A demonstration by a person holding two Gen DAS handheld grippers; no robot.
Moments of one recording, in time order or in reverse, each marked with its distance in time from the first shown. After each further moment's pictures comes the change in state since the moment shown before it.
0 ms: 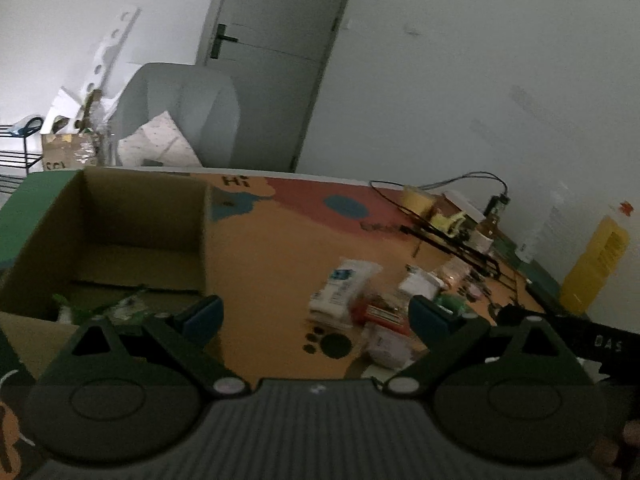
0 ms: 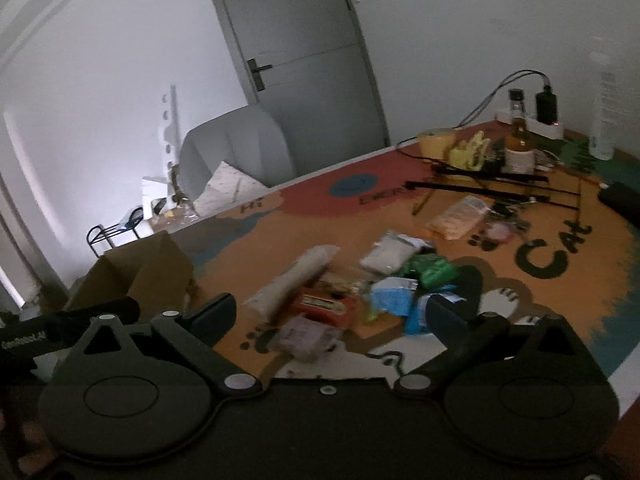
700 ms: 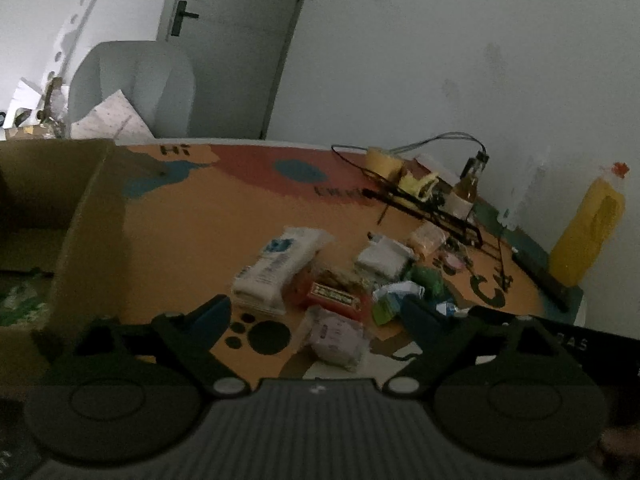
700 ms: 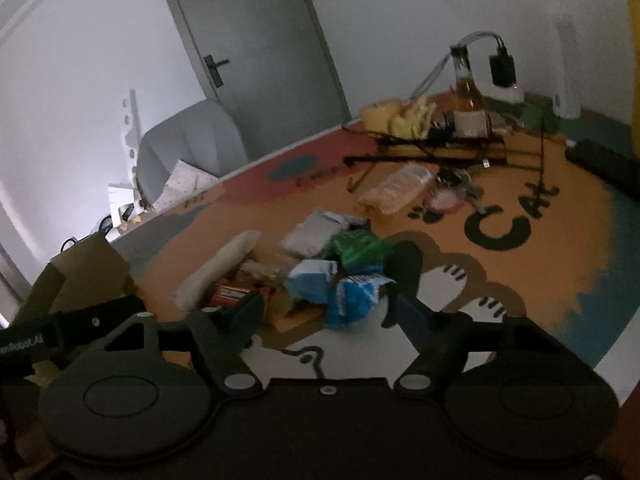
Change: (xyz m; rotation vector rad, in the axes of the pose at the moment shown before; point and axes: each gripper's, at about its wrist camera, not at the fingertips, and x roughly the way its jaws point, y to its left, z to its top) left arm 0.073 -0.045 -0.020 0.047 0.076 -0.066; right arm 0.040 -0.061 -0.013 0.089 0.048 -0.060
